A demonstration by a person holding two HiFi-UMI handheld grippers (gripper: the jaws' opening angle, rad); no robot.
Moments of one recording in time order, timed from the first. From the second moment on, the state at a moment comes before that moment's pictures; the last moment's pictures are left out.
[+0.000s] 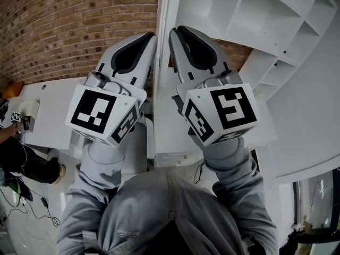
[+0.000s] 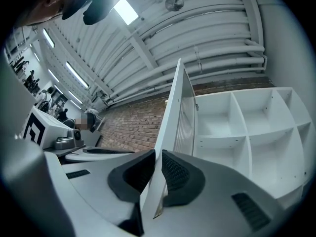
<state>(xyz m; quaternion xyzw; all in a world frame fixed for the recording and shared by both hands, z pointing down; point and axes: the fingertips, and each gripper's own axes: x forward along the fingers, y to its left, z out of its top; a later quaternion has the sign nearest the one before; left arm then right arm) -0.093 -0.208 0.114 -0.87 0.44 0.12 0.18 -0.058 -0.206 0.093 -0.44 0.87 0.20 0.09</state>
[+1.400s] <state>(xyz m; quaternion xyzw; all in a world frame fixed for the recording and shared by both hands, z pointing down) -0.100 -0.239 0.132 -0.88 0.43 0.12 0.15 -0.070 -0.248 0.114 -0.47 0.87 0.16 0.07</state>
